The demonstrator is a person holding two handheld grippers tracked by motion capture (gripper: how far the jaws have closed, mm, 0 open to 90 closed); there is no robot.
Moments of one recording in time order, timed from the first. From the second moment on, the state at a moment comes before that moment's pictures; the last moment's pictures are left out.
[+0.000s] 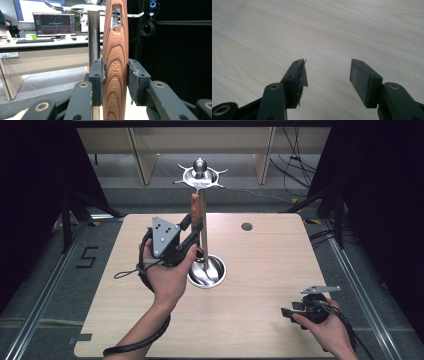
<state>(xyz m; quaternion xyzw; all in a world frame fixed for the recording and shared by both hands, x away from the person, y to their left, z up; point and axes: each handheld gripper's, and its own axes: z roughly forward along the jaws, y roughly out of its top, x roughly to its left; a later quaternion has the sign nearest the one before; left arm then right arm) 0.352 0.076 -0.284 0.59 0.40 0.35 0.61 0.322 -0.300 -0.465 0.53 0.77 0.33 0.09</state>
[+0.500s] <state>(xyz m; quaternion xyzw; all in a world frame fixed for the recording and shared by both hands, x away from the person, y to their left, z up) 0.352 0.075 -0.281 0.58 0.40 0.36 0.61 0.322 -0.303 -0.462 0.53 0.79 0.32 0.08</state>
